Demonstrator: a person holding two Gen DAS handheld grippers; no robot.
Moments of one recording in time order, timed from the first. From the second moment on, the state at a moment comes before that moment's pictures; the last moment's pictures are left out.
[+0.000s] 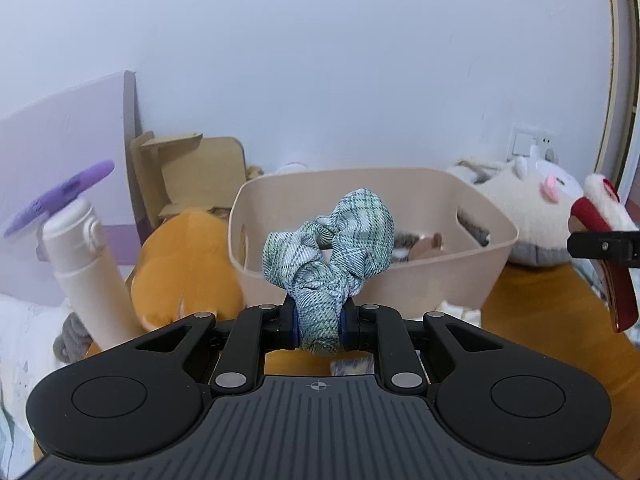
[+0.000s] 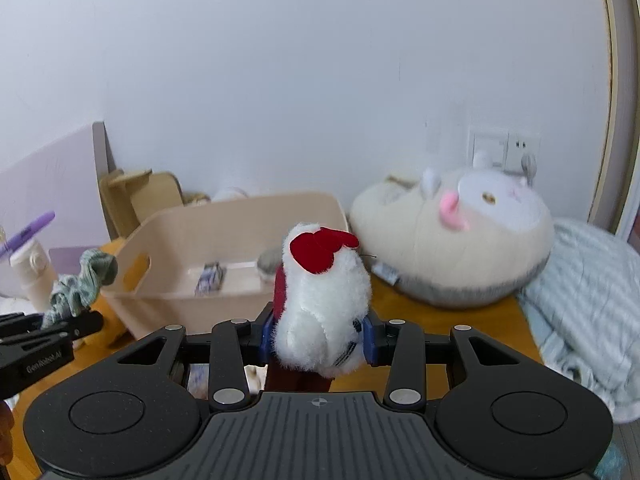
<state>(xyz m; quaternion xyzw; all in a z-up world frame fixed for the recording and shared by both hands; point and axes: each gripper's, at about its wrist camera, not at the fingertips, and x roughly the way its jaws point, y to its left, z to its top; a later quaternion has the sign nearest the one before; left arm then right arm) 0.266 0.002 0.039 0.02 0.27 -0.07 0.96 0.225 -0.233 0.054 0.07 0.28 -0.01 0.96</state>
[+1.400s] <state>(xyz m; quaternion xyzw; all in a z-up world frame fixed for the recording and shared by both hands) 0.437 -0.013 -0.003 0.04 0.36 -0.02 0.93 0.398 -0.194 0.023 0.04 0.35 0.01 0.94</state>
